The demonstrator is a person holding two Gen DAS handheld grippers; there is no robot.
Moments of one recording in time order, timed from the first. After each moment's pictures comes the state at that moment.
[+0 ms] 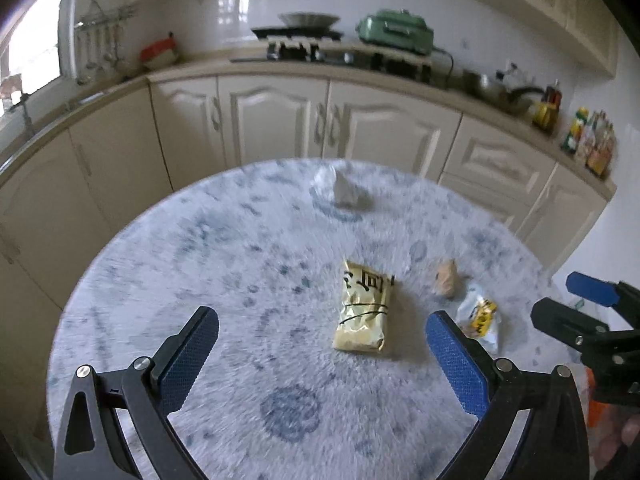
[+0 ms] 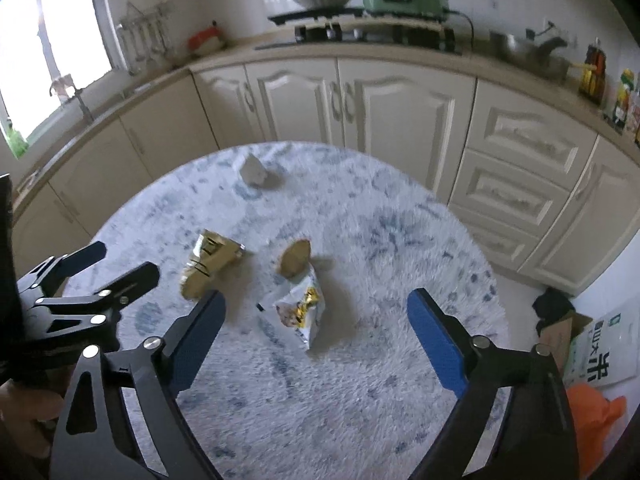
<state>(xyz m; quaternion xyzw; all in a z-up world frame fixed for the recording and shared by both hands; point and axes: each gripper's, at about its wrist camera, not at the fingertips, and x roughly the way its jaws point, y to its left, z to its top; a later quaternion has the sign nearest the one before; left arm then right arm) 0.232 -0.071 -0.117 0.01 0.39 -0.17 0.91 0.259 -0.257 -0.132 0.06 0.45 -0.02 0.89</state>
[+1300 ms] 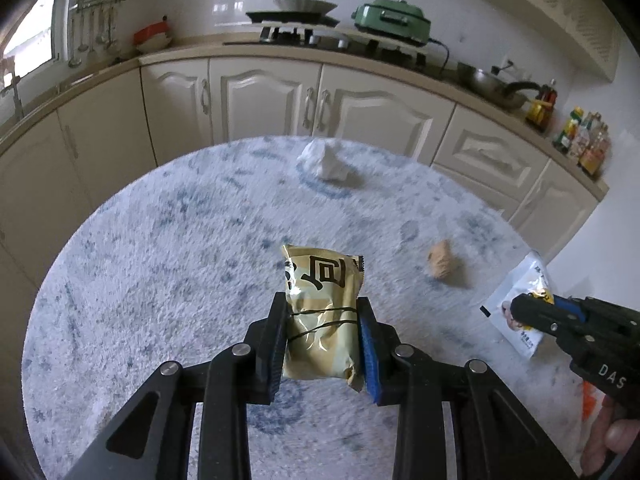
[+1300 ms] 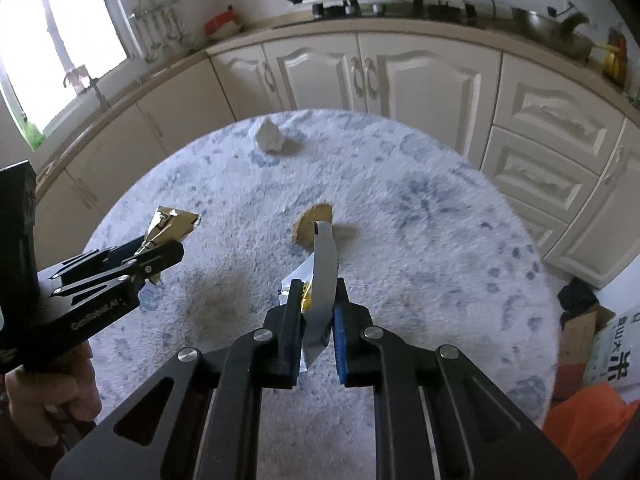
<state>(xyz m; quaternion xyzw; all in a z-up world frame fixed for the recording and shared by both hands) 0.242 -0.086 -0.139 0.00 0.41 -0.15 0.90 0.253 -0.255 -0.150 0.09 0.46 0.02 0.88</state>
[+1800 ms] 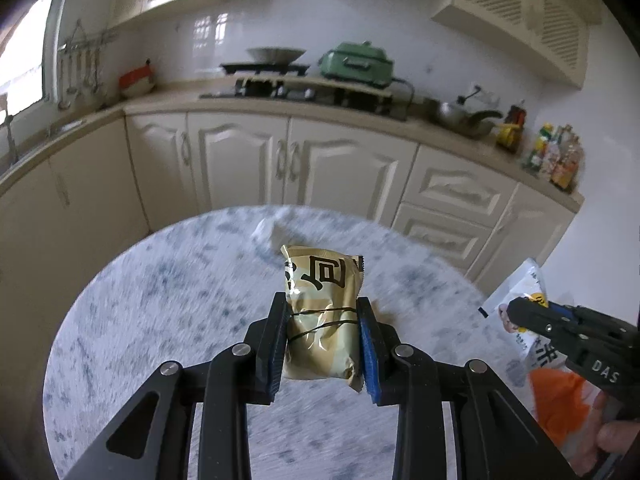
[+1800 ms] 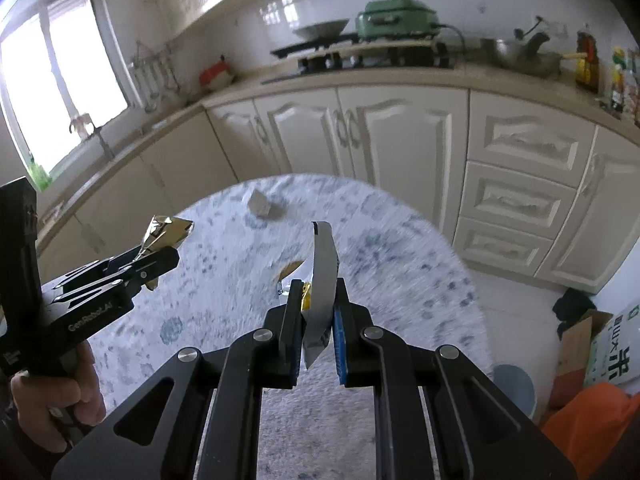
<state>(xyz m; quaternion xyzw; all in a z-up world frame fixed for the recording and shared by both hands) 0.210 -0.110 -0.070 0.01 0.34 -0.19 0.92 0.217 -0.300 -0.089 0.12 0.38 0.00 0.92</state>
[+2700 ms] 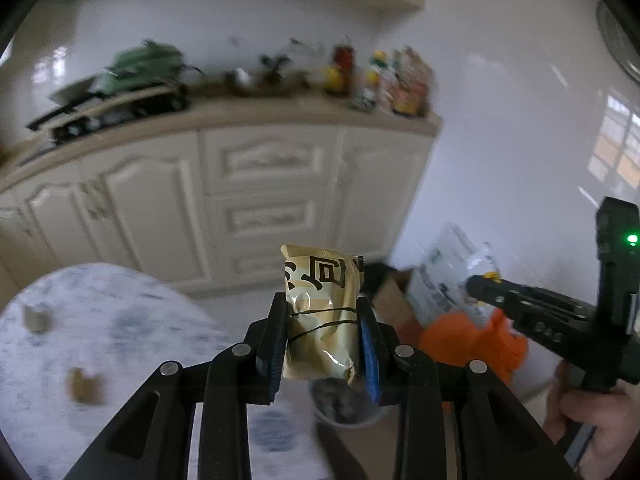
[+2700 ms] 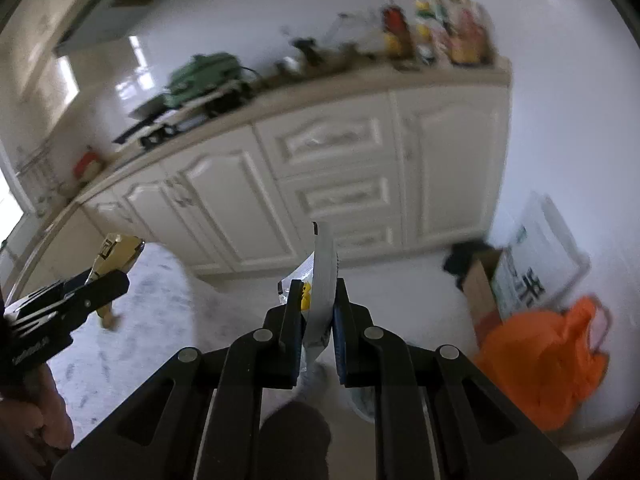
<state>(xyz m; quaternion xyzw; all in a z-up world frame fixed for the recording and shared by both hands) 0.180 -0.373 -0.081 0.10 0.35 -0.42 0.83 0.070 -0.523 -0.089 0.22 0.35 -0.24 0.88</state>
